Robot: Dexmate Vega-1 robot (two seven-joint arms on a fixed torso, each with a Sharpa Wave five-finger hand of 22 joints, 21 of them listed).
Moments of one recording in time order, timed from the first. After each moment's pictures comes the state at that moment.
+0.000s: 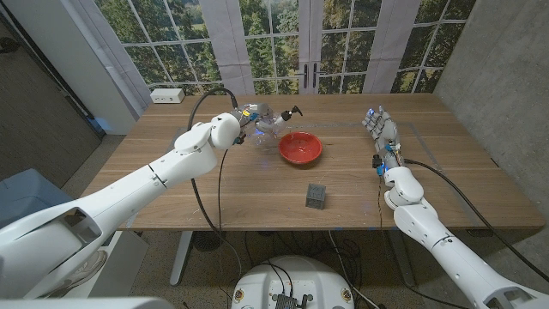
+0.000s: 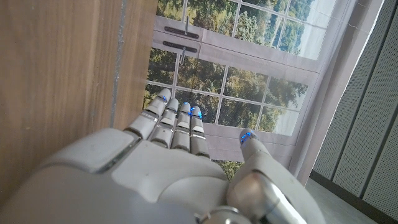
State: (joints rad) left arm 0.55 0.74 0.78 -1.91 0.49 0.48 -0.19; left_hand 0.96 -0.03 0.54 -0.24 0.17 0.54 0.14 0.46 0.25 0.66 0.03 0.32 0.30 0.76 0.09 0.26 0.22 0.58 0.01 0.49 0.19; right arm -0.99 -0.45 -0.30 -1.43 0.58 0.45 -0.20; right_hand 0.21 0.15 0.45 -0.01 0.18 0.33 0.08 0.20 0.19 0.33 0.05 0.21 0.22 0.23 -0.01 0.26 0.35 0.38 -0.01 0.20 0.17
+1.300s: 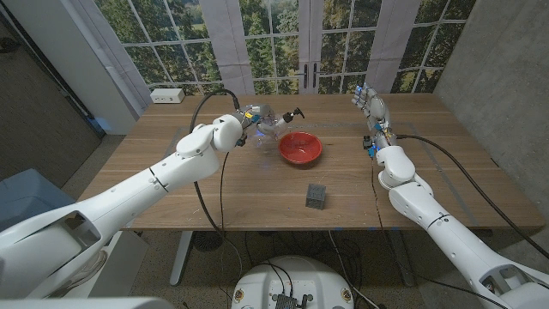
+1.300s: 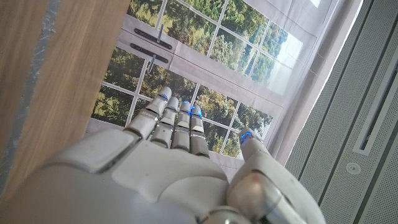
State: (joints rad) left arm 0.57 0.74 0.78 -1.96 0.53 0.52 -0.20; left_hand 0.96 -0.03 0.54 -0.24 0.17 0.54 0.14 0.46 0.26 0.66 0.03 0.31 0.30 0.76 0.09 0.26 0.23 0.58 0.00 0.50 0.19; right arm -0.89 -0.48 -0.36 -1.50 0.39 0.38 -0.26; right_hand 0.21 0.15 0.47 -0.01 0.18 0.33 0.08 0.20 0.19 0.33 0.05 0.21 0.22 0.23 0.00 0.26 0.36 0.39 0.00 0.20 0.17
